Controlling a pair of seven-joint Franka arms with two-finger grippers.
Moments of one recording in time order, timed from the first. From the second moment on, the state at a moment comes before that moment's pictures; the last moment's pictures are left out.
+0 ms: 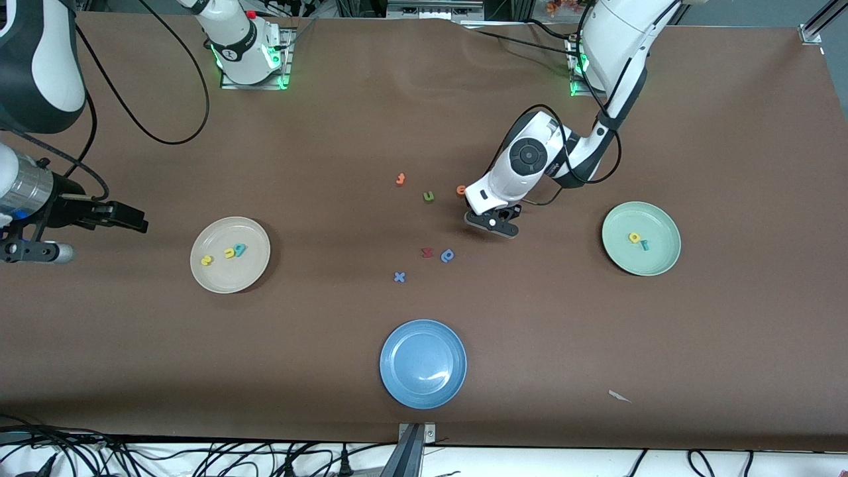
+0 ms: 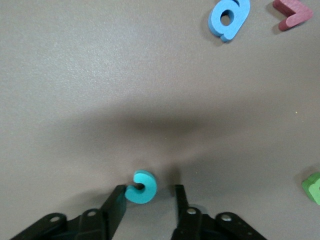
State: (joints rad) left arm -0.37 0.54 -0.26 -2.07 -0.02 2.59 -0.29; right arm 0.04 0.26 -0.04 -1.49 0.03 1.71 0.05
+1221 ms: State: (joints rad) left arm -0.32 0.48 -0.15 -2.04 0.00 2.51 -0.10; right arm 0.04 0.26 -0.03 -1.51 0.01 1.72 0.05
